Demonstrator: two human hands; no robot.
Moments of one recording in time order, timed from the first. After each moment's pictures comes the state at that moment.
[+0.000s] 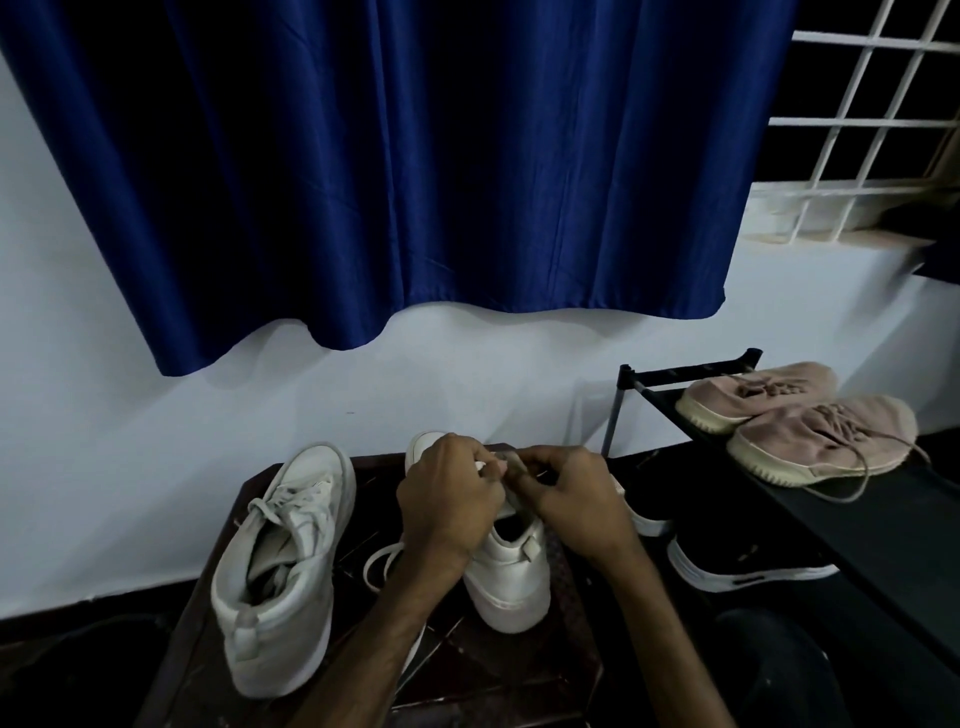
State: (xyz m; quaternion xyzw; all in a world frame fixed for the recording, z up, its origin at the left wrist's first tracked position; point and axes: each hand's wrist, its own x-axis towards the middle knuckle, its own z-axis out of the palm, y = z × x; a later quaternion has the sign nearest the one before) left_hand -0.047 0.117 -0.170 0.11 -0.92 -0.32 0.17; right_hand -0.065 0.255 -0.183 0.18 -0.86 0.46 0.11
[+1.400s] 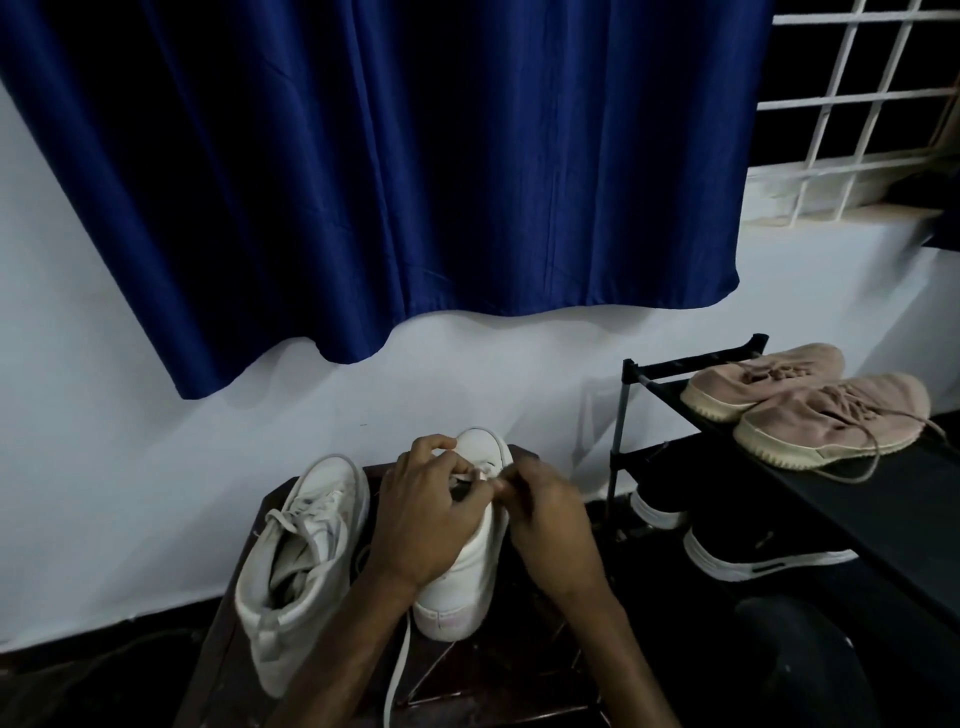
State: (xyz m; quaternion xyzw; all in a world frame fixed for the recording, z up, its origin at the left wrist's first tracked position) left_hand -0.032 0.086 -0.181 -0.04 -0.93 -0.31 0.18; right_hand -0.045 0.226 -0.214 0.18 -0.84 0.47 0.19
